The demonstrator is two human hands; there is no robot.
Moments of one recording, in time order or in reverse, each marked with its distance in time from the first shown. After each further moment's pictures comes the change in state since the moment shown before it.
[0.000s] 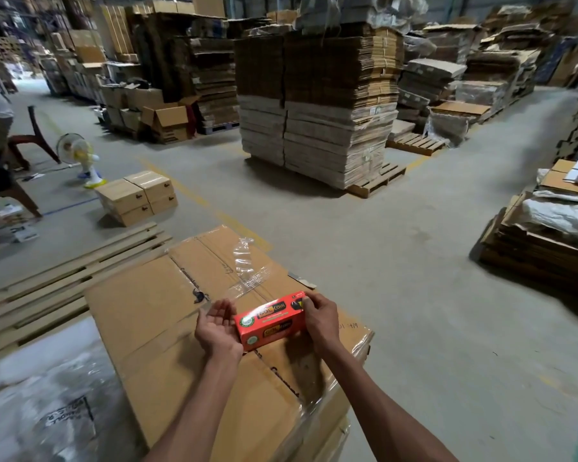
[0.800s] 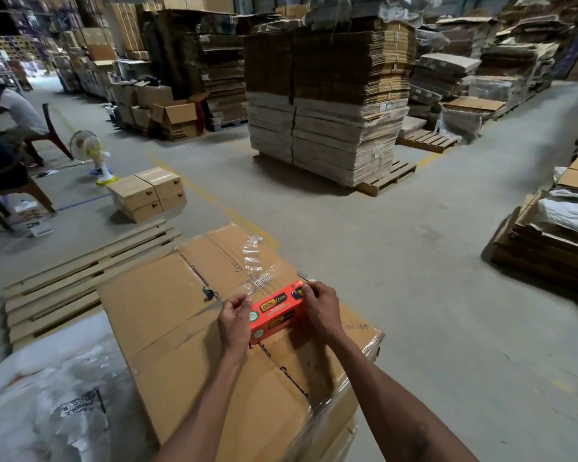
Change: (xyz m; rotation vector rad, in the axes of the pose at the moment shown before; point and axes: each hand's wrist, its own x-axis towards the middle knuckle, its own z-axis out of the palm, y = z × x) left_hand 0.007 -0.008 -0.008 0.765 -0.180 0.260; right_hand 0.025 -0.011 0.016 -0.171 -0.056 -0.064
